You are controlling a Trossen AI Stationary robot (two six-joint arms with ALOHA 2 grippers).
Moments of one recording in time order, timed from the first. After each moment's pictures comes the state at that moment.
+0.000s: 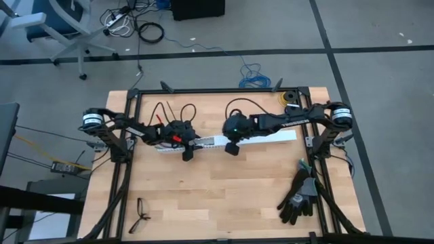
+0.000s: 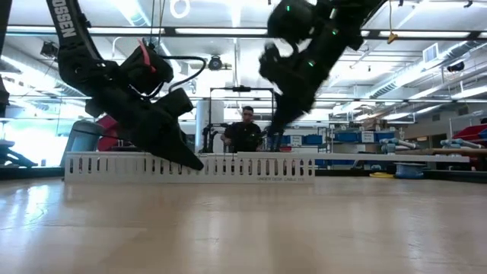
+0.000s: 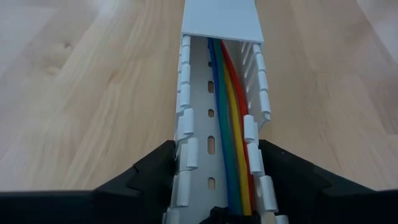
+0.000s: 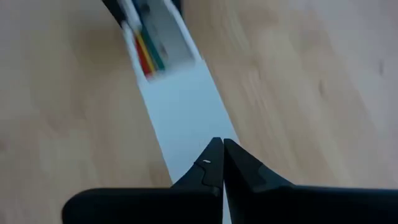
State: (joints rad) left arm 0.24 1.62 0.42 0.60 0.14 0.04; right arm -0.09 1.70 1.11 -0.30 0.14 0.15
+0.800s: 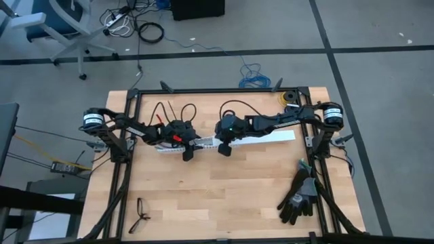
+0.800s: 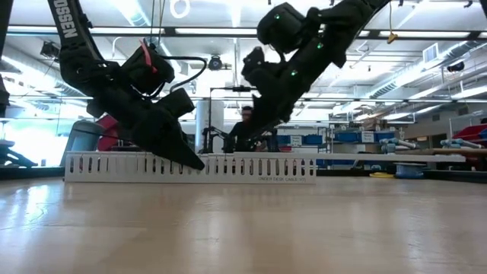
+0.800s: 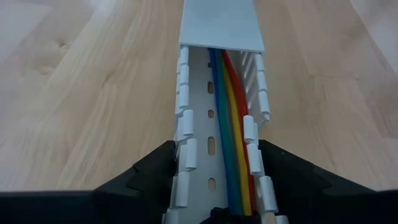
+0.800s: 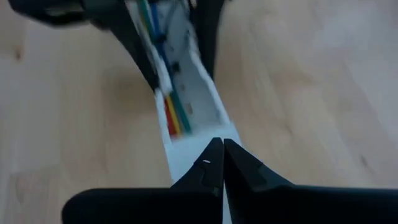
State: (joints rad) left arm 0.24 1.62 0.43 0.60 0.15 0.02; right arm -0.11 1.80 1.12 -0.07 0.04 0.08
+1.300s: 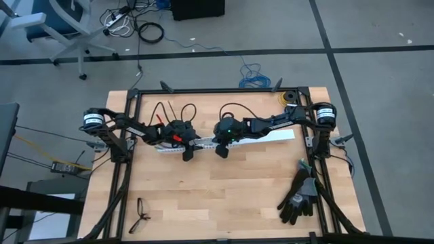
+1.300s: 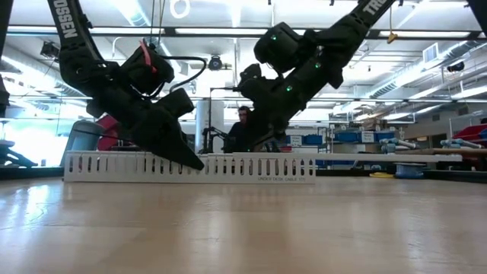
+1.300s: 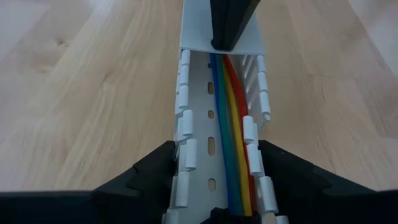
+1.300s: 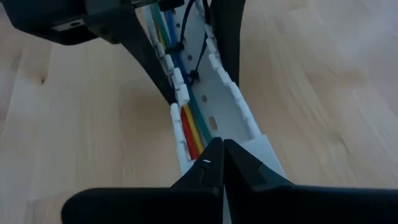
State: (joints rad) left arm 0.24 1.62 0.43 0.61 0.16 0.02; right arm -0.12 1.90 1.08 0.05 -0.06 0.19
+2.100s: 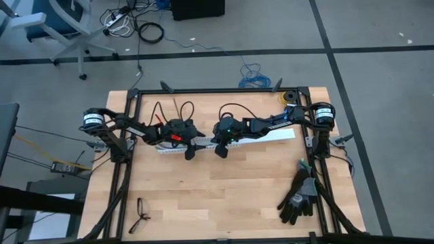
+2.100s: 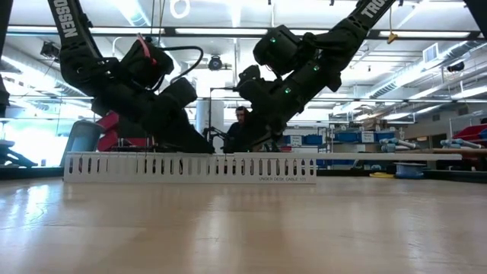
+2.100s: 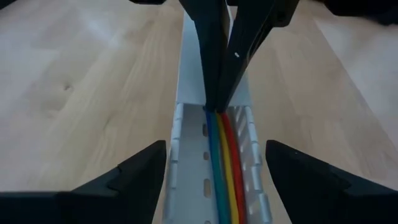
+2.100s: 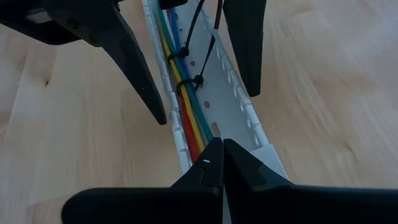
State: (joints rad) left arm 0.24 1.62 0.43 0.72 0.17 -0.01; right arm -0.12 1.91 1.08 0.08 -0.08 0.18
